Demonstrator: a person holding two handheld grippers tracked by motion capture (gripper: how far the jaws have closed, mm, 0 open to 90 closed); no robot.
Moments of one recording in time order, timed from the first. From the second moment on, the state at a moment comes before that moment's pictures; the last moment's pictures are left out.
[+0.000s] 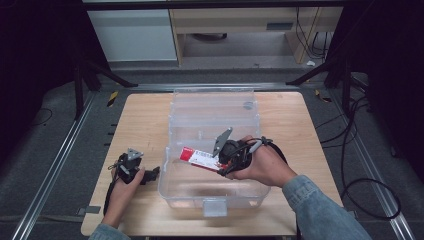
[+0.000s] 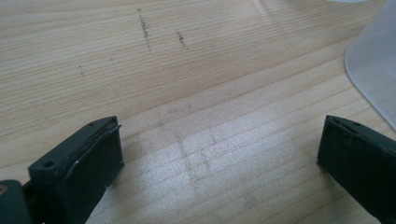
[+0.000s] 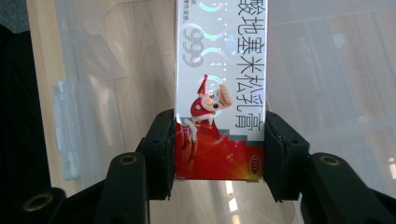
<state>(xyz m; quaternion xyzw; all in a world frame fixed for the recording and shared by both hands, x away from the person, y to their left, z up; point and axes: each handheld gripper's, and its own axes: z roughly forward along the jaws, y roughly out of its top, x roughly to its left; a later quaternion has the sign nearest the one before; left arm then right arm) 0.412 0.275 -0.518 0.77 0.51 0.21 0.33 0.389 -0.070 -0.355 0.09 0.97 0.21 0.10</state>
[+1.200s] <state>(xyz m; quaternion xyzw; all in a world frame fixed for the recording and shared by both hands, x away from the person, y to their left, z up) 0.412 0.275 -0.518 0.77 0.51 0.21 0.33 0.391 -0.029 -0.389 0.04 0.98 0.19 0.06</state>
